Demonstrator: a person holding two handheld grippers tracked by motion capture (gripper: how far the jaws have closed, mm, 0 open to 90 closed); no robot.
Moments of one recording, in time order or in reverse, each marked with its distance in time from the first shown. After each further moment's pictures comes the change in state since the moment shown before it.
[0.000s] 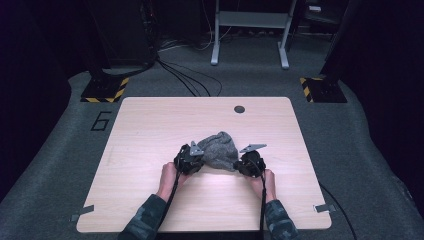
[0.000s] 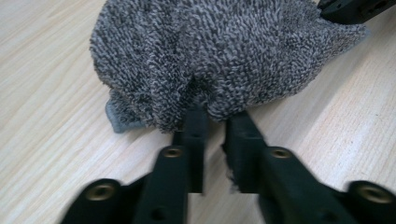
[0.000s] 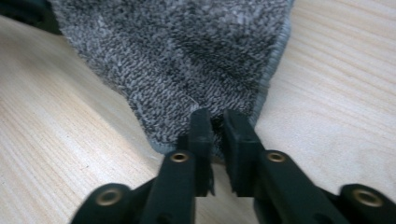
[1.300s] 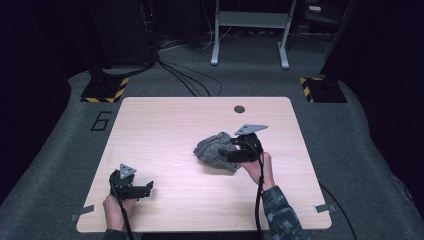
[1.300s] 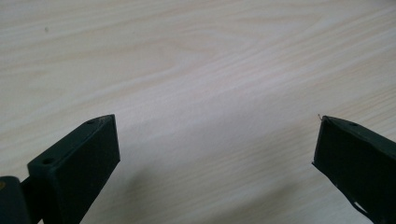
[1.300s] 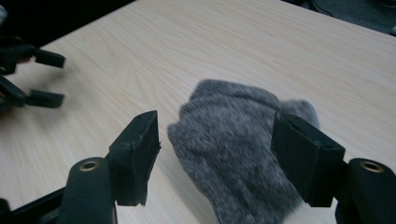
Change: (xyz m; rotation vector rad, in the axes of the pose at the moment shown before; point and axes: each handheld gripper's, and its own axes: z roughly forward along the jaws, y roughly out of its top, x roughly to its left) left arm 0.046 -0.149 -0.114 -0.060 0.294 -0.416; right arm 0.031 0.071 -0.067 -0.188 0.107 -0.104
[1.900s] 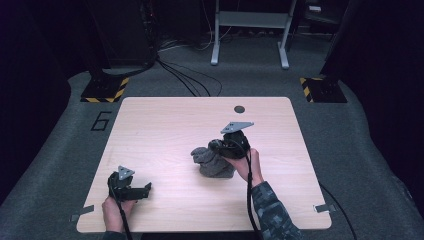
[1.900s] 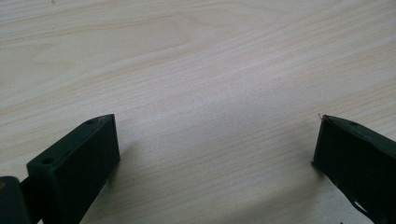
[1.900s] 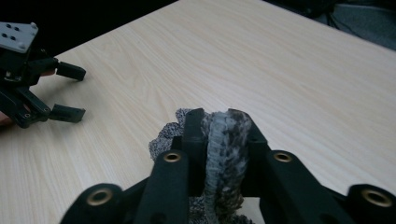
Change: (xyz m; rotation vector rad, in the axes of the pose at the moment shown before) left arm 0.009 -0.015 0.004 0.041 0.032 -0.016; right arm 0.023 0.023 0.026 -0.016 0.063 -0.051
